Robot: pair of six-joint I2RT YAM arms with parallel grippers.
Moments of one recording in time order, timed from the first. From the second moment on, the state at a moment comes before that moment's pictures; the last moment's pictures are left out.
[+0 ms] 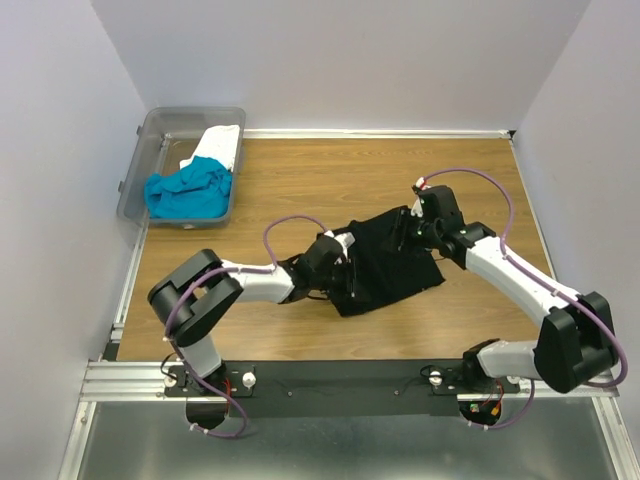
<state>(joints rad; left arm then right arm) -0.84 1.71 0.77 0.23 0.32 -0.89 0.42 1.29 0.88 -0.40 -0.14 0.50</state>
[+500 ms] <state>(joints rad) -0.76 1.47 0.66 0.35 0.27 -0.99 0.53 1.42 0.98 -0.45 -0.13 0.45</state>
